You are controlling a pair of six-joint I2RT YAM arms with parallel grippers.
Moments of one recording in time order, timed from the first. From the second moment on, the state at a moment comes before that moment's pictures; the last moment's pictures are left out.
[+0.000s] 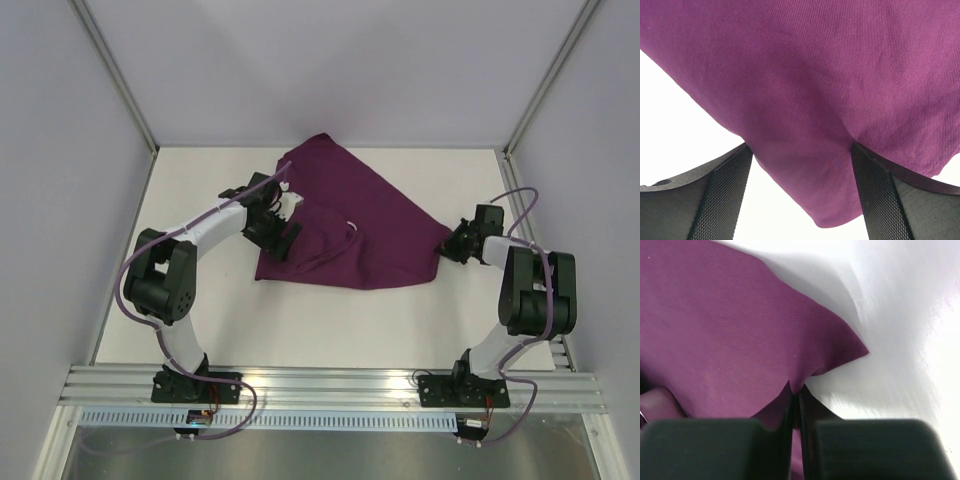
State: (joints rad) left arm -0.39 1.80 1.29 -0.68 0.18 0.21; right arm -0.16 1.68 0.82 -0.08 -0.27 0.59
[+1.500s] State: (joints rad) left arm -0.40 1.72 1.25 -0.73 0.32 0.21; right arm 0.77 1.85 1.31 -0.06 0.09 1.00
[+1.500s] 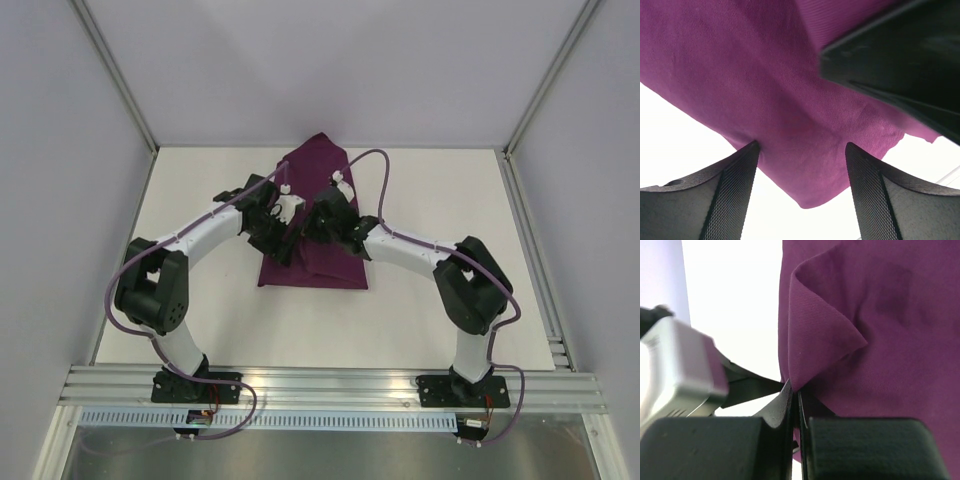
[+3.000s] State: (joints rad) left arm -0.26 1.78 1.52 -0.91 0.34 0.21; right arm 0.67 1.68 1.20 0.07 0.04 1.03
